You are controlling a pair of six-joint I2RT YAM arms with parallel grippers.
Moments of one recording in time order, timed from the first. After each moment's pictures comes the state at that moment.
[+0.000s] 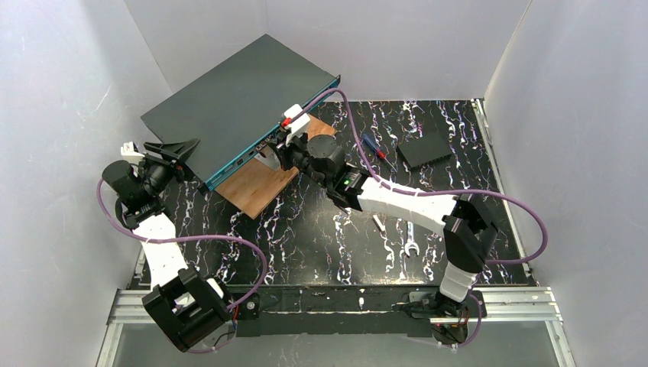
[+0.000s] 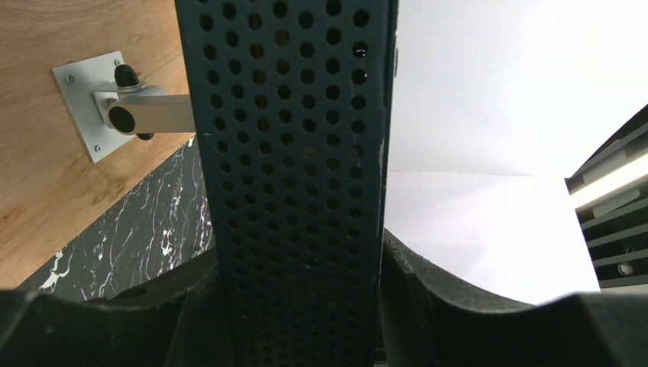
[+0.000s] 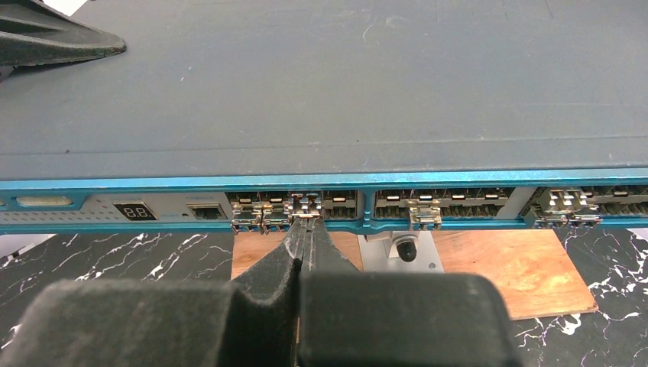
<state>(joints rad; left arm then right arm) 0.62 1.06 0.76 0.10 0.96 -1.31 1.04 1.74 1.40 0.36 0.17 0.06</state>
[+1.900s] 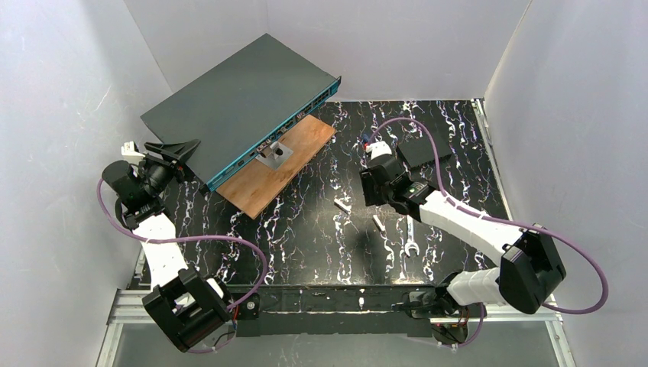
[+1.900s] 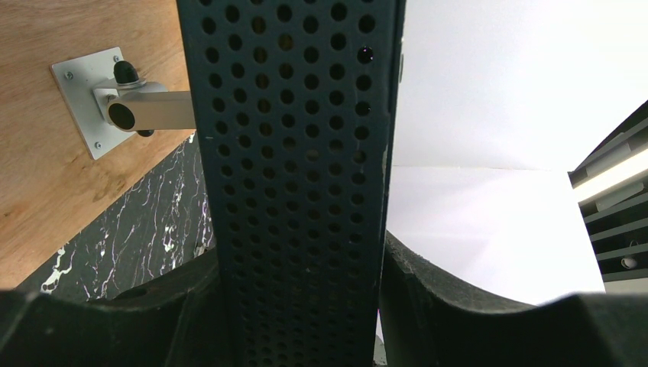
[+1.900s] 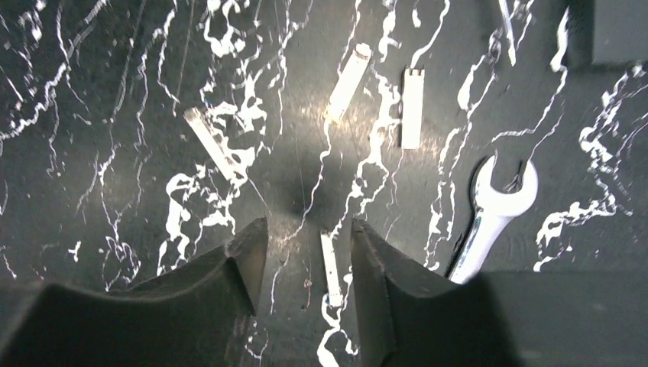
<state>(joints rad) 0.62 1.06 0.76 0.10 0.98 -1.30 0.75 1.31 0.92 -0.39 0.28 0.29</state>
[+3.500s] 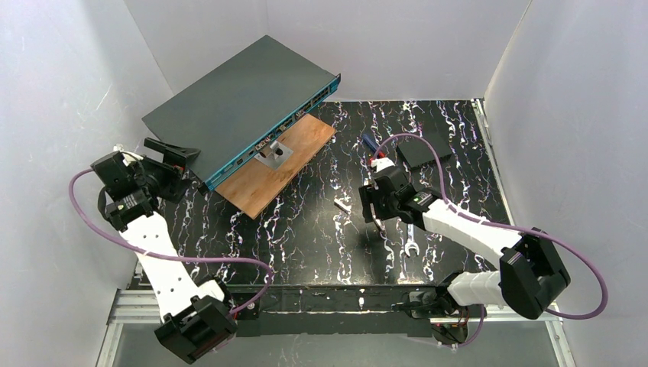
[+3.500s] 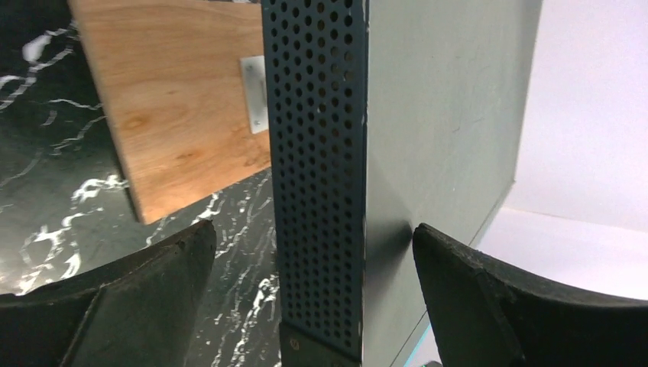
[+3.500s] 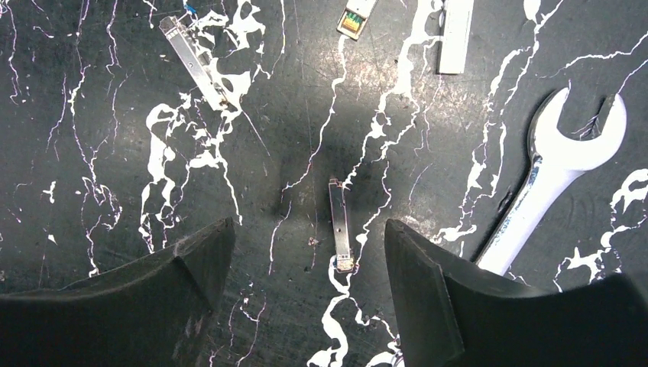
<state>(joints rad) 0.61 0.98 1.08 -0.73 0.67 -0.82 0.71 1.29 0.78 -0.40 0.13 0.33</state>
